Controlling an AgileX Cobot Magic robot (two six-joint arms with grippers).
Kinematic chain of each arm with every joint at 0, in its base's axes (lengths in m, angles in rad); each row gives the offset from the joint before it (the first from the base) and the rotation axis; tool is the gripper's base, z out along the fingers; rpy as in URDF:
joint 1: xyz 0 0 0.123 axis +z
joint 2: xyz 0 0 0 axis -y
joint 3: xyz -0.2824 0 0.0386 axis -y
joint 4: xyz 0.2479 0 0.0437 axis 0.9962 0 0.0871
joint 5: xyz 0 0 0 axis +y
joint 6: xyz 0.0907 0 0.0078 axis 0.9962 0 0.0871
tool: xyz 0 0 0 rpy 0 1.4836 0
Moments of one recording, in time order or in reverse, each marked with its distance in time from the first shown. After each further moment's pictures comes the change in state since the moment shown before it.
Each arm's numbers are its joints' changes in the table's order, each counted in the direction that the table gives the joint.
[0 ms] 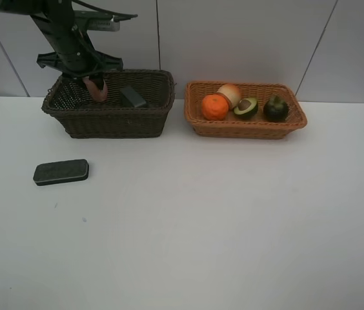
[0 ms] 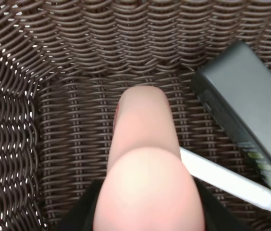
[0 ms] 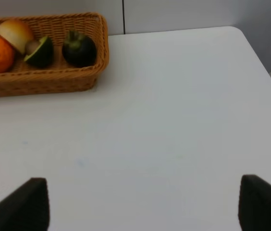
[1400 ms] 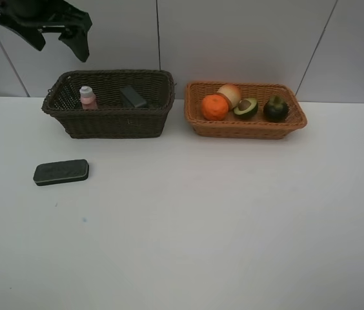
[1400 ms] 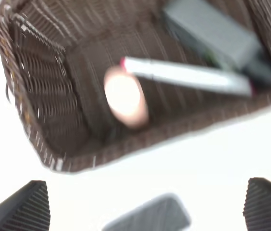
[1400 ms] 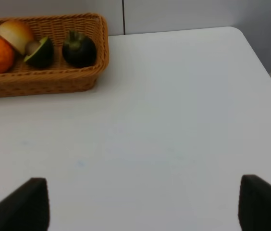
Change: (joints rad) left arm 0.001 0.337 0.000 -0.108 0.427 0.454; right arm 0.000 0.000 0.000 0.000 0.000 0.001
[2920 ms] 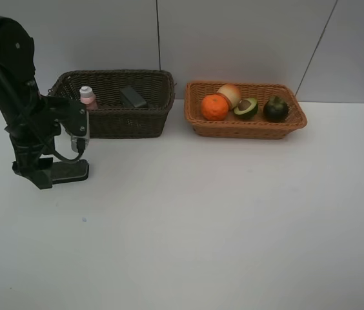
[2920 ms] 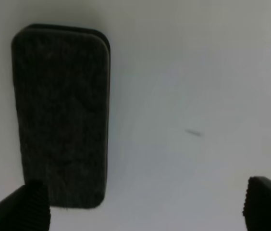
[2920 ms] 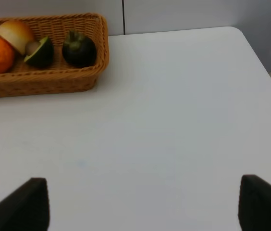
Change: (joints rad) left arm 0.010 -0.075 -0.569 0.016 -0.215 0.862; right arm 0.000 0.000 0.000 0.000 0.000 0.000
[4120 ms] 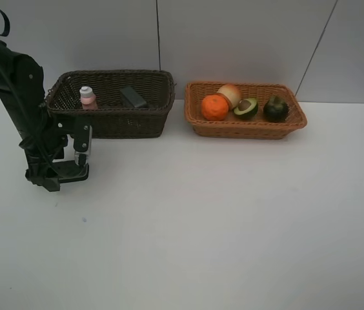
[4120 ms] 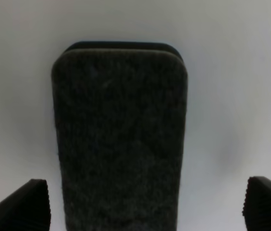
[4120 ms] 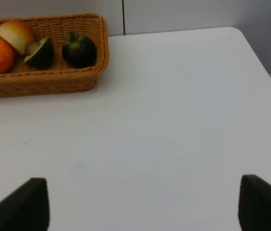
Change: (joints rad) left arm 0.060 -0.143 0.000 0.020 -0.207 0.103; right arm 0.000 0.000 0.000 0.000 0.000 0.001
